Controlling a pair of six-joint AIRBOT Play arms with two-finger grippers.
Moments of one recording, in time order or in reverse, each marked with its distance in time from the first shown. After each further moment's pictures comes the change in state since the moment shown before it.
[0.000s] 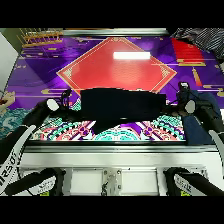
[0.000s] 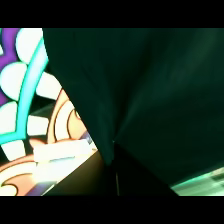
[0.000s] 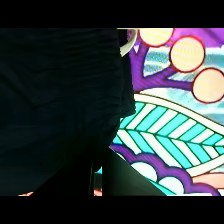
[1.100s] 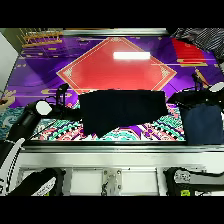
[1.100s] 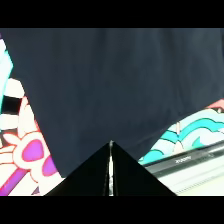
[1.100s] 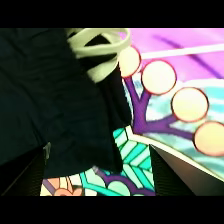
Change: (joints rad) left arm -0.060 0.239 0.013 -0.023 -0.070 -0.004; right arm -0.337 -0.339 0.376 0.499 0.340 -0.492
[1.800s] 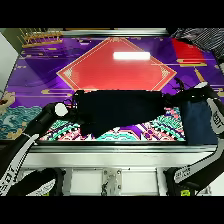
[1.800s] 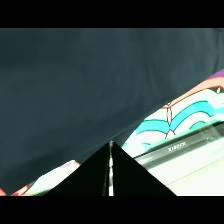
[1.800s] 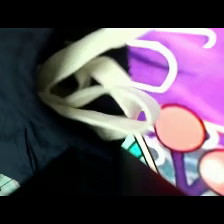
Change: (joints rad) left arm -0.151 -0.129 0.002 -0.021 0.048 -0.026; right arm 0.045 -0.371 0.204 0.151 0.141 -0.173
